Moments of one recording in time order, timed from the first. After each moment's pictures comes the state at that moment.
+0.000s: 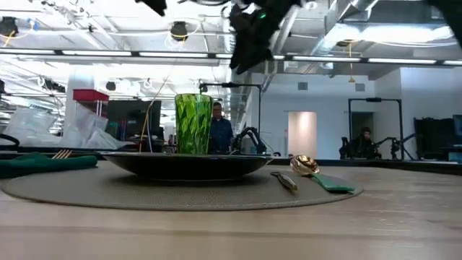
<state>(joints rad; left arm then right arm) 0.57 1.46 2.11 -1.57 -0.03 0.12 -0.37 1.98 2.04 -0.91 0.06 0.02</state>
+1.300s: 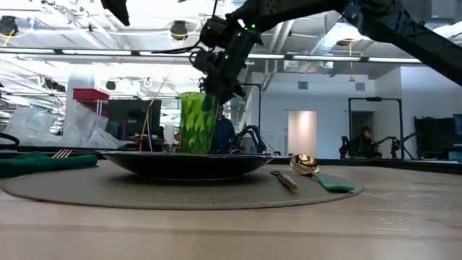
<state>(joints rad) 0.57 1.20 1.71 -1.55 -0.03 0.21 -0.37 2.35 2.34 -0.99 -0.03 0.09</state>
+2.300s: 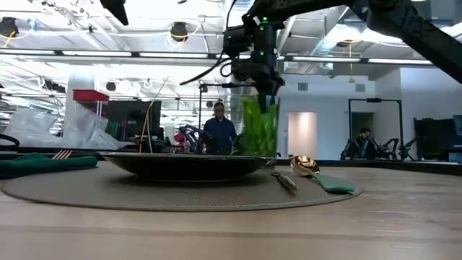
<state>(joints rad) 0.57 1.18 1.71 -1.56 -0.03 0.24 -0.43 2.22 2.22 -1.53 0.15 0.00</state>
